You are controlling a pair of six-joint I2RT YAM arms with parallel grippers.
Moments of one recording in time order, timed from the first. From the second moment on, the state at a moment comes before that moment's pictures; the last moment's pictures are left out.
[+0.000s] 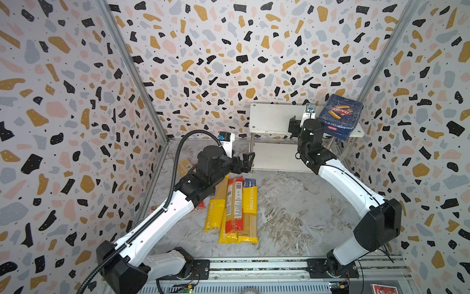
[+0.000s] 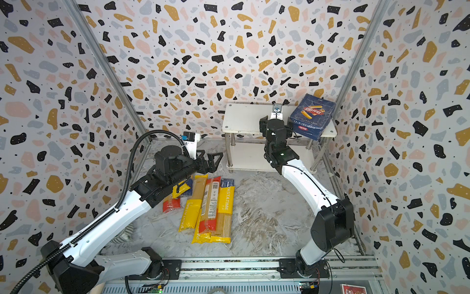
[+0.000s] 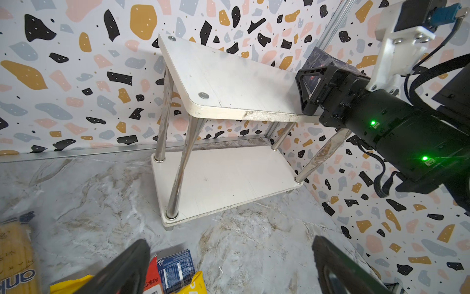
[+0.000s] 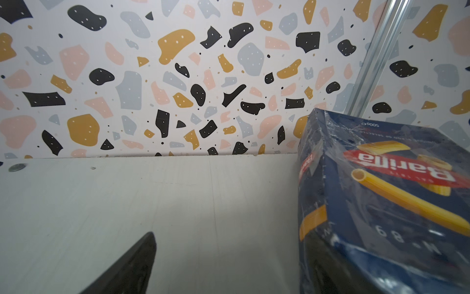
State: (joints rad) left arm -0.62 1.20 1.19 -0.23 0.05 -0.37; right arm 0.43 1.58 1.48 0.08 0.63 -0.03
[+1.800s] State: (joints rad) left arm -0.61 0.64 0.63 -0.48 -0.09 -0.56; right arm 1.13 1.08 0.80 -0.36 0.47 0.42
